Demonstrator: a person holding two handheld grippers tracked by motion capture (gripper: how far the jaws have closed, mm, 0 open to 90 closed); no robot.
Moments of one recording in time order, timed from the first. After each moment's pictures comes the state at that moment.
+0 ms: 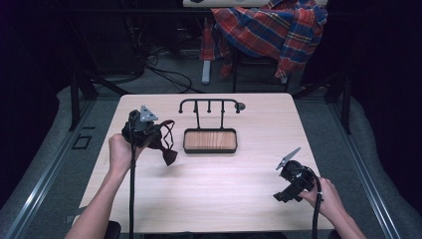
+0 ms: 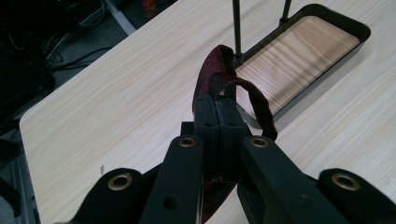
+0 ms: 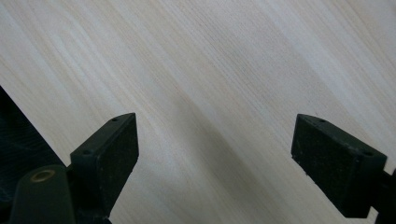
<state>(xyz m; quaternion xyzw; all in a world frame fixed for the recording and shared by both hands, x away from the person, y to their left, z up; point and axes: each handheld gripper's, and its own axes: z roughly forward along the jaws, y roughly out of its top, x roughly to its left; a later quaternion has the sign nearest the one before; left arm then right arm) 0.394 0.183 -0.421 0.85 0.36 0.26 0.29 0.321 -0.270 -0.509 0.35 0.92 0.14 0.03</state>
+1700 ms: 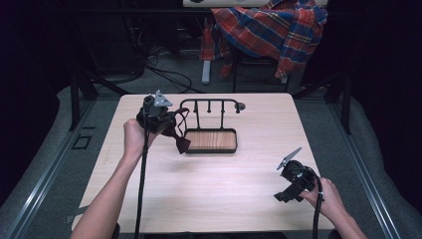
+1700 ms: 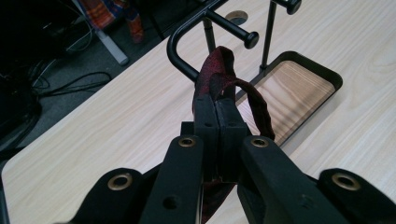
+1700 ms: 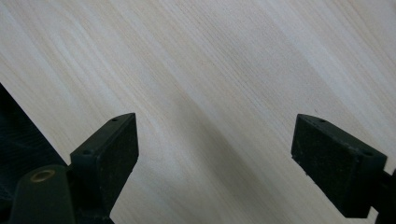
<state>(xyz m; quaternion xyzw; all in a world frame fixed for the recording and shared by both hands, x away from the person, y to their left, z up) 0.423 0.148 -0.397 0.85 0.33 0.26 0.32 0.321 -0.272 -0.508 0.36 0.92 0.14 0.03</state>
